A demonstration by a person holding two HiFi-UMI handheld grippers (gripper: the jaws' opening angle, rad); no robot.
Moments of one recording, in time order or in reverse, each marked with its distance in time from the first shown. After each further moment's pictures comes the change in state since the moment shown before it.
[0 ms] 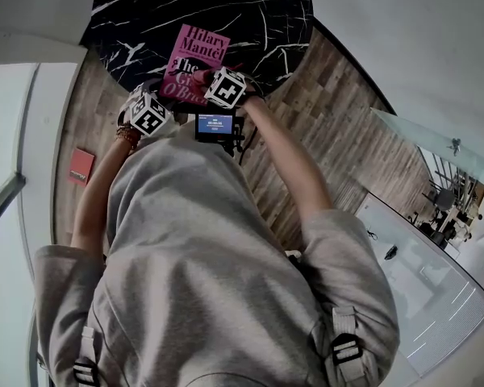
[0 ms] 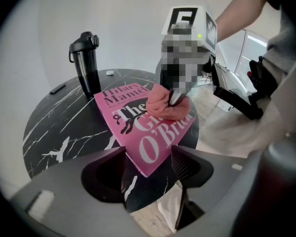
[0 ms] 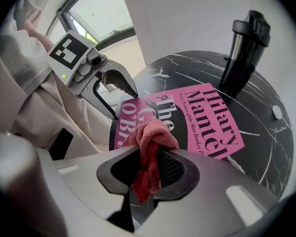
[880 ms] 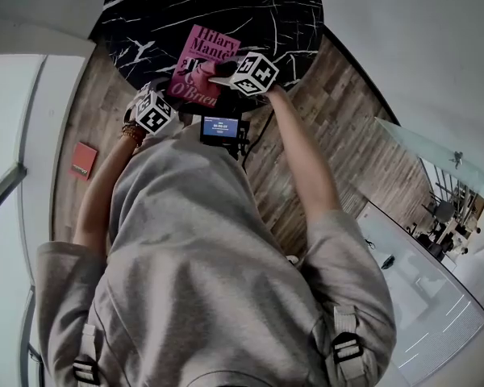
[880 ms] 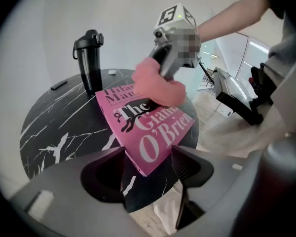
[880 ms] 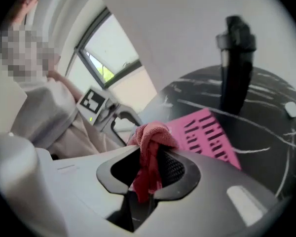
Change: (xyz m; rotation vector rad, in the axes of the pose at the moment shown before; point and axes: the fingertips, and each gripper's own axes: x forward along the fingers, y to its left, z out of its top) left arm 0.000 0.001 0.000 -0.045 -0.020 -0.016; right arm -0.040 -0.015 0.036 0.029 -0.256 0.269
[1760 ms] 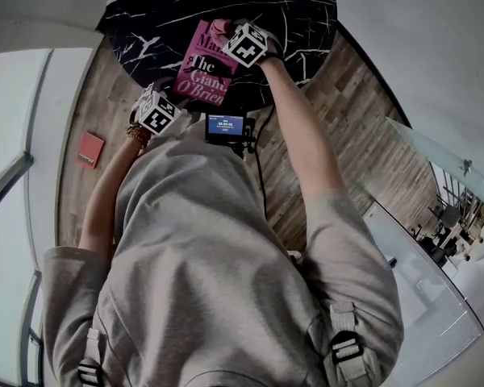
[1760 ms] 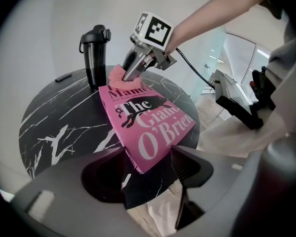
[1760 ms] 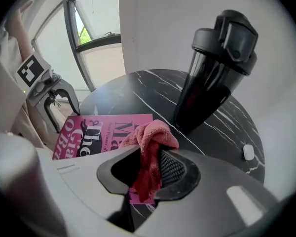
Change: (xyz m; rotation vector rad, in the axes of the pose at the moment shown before) left arm 0.002 -0.004 -0.004 -0.086 0.007 0.006; right arm -0.004 -0.129 0.033 -0.170 0.160 -0.481
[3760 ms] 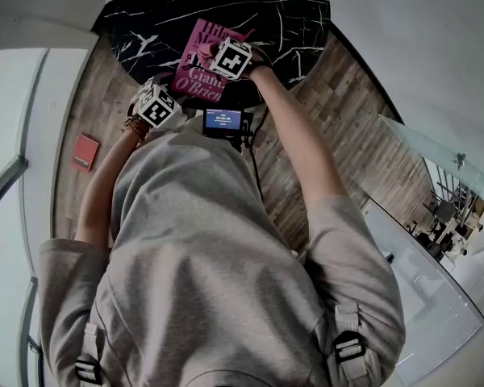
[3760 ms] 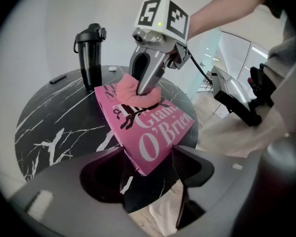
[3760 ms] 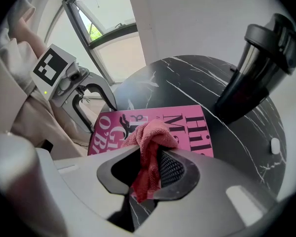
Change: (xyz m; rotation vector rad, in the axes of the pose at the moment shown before) left arm 0.004 0.000 0.003 0.040 0.006 -0.039; right arm -0.006 0.089 -0.008 -0.039 0.139 0.225
